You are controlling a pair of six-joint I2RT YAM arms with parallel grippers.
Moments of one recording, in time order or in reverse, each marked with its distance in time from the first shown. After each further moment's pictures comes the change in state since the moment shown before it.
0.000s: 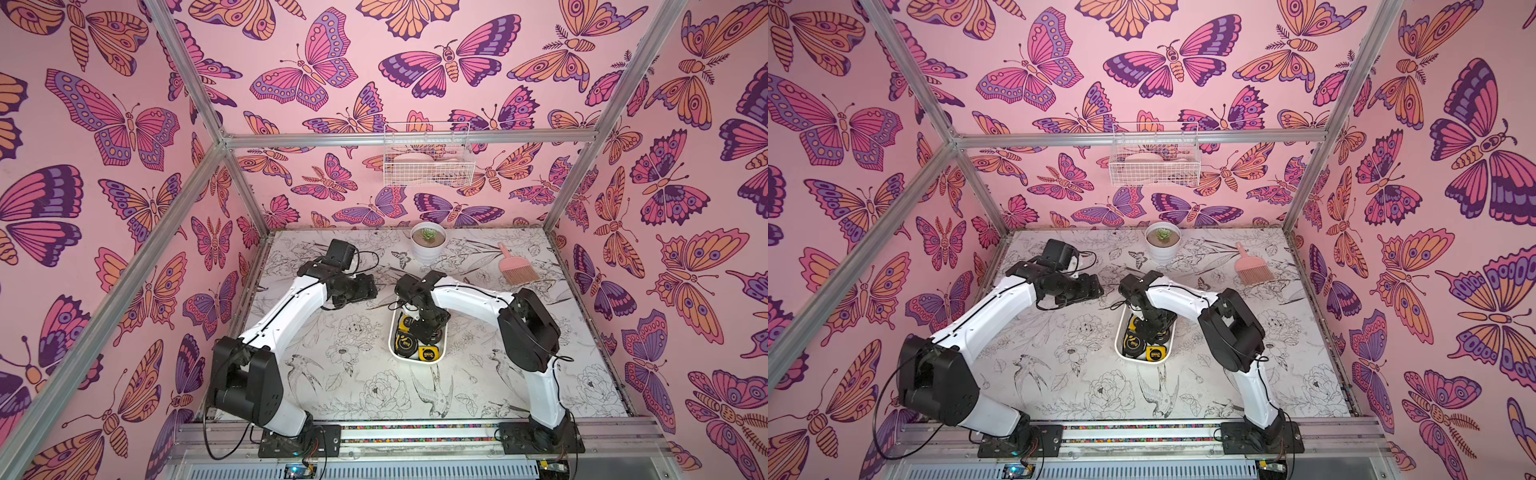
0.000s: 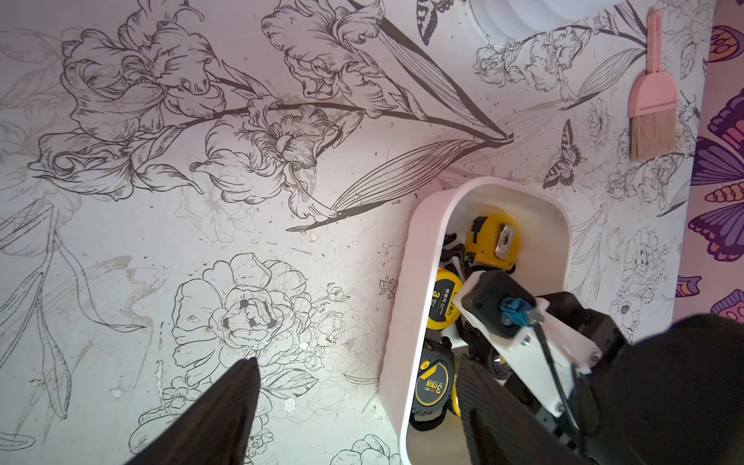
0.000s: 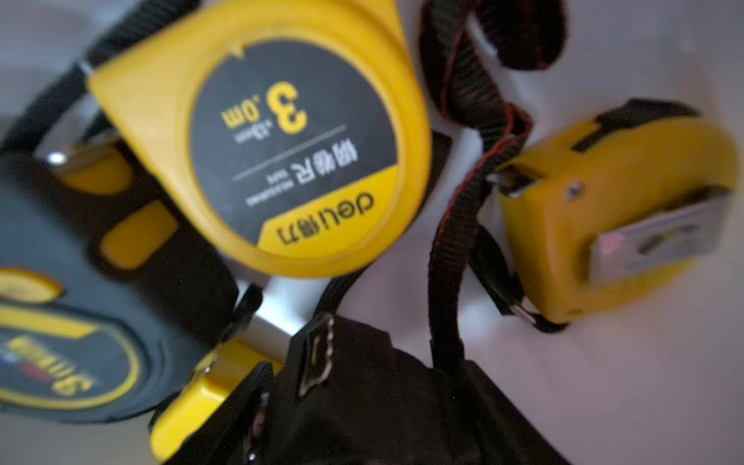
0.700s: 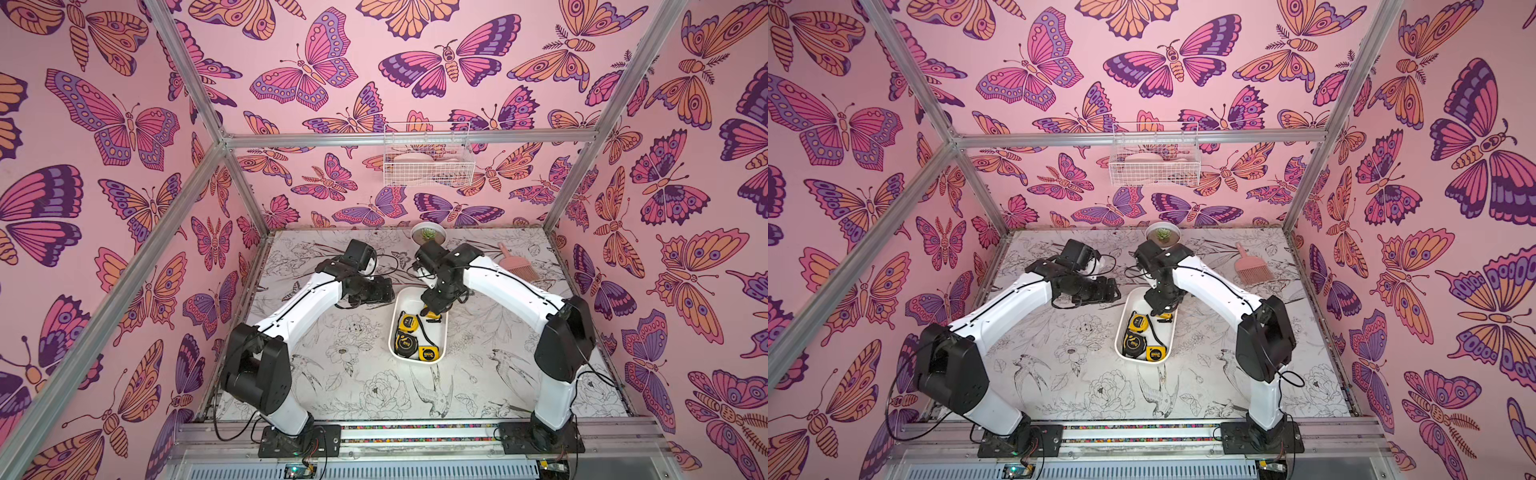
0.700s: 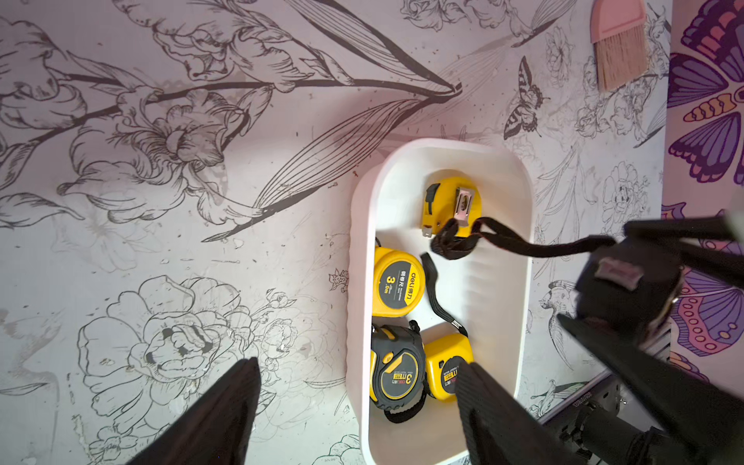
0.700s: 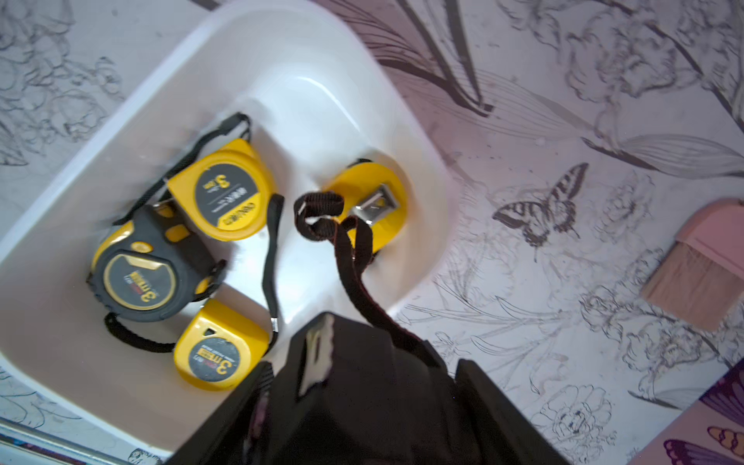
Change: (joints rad) left arm -0.112 0.090 0.060 0.023 0.061 0.065; right arm -0.156 -0.193 0.100 -0.038 0.045 0.012
